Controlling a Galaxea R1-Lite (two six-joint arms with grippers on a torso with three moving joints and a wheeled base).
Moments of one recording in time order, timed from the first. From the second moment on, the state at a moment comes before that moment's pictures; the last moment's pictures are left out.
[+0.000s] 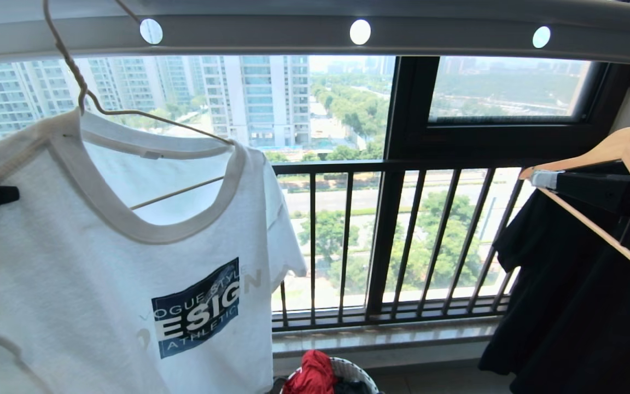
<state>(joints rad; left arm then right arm) 0.50 1.14 -1.30 0.73 -1.15 0.38 0.27 1.15 -0.89 -0.18 0.31 0.05</state>
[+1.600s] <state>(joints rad) 0.34 1.28 -1.31 0.65 -1.00 0.36 0.26 1.14 -0.88 -0.18 0.31 0.05</state>
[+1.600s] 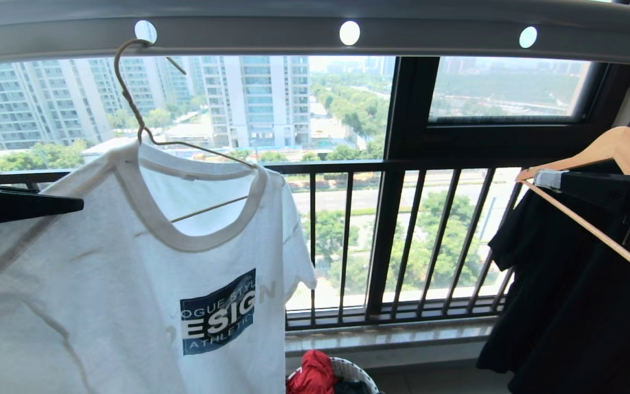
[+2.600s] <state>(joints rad) 0.37 1.02 -1.29 0.81 -0.89 0.20 0.26 1.15 -0.87 -0.18 0.31 0.02</state>
